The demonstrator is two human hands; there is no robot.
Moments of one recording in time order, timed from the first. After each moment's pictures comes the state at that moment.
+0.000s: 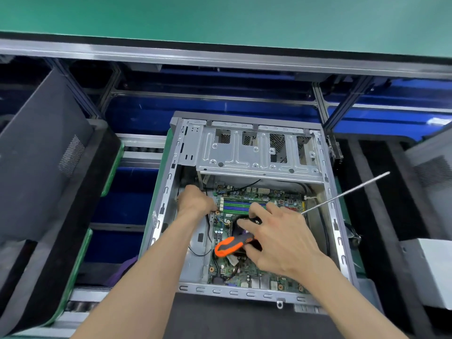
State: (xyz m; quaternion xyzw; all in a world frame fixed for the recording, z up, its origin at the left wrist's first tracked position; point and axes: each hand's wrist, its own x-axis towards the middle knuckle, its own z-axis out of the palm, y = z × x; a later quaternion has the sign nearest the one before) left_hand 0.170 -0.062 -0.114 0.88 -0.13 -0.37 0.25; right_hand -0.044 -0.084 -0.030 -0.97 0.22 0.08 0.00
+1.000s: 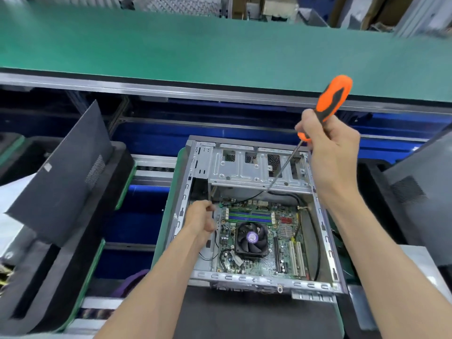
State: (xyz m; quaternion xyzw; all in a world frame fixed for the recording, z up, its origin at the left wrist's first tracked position) left_hand 0.150 -0.012 -0.065 0.61 0.08 -0.52 0.59; right_hand -0.016 -0.125 0.121 -0.66 0.38 -0.51 0.41
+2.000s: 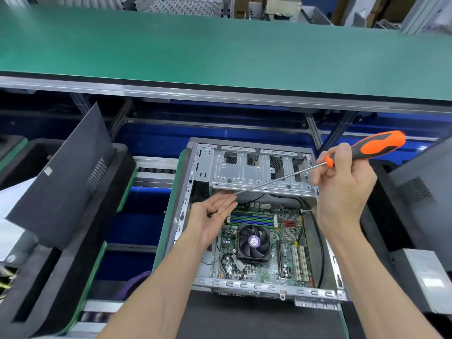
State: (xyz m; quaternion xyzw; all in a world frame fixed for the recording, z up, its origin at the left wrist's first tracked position) left_hand 0.146 -0.024 -0.057 0.34 0.17 -0.56 0.74; right_hand -0.036 -0.122 0.073 -0.51 0.37 -0.61 0.48
